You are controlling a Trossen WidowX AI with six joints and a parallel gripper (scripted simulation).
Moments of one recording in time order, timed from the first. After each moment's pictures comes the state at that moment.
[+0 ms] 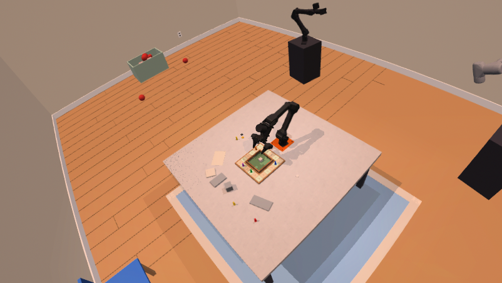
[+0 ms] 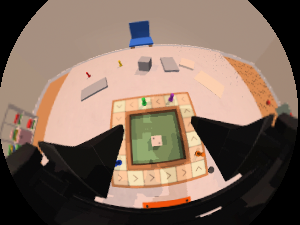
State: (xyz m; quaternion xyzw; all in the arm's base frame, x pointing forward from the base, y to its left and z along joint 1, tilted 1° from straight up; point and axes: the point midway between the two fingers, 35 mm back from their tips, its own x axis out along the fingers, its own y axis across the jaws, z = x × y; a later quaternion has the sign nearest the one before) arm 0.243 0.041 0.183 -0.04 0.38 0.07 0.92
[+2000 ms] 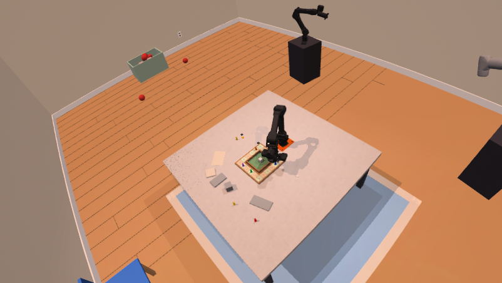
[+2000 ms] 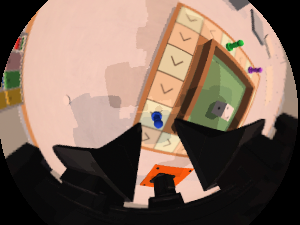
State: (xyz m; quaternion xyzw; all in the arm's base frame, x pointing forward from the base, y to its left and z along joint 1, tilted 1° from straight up) arm 0.185 0.145 0.088 -0.21 0.65 0.22 0.69
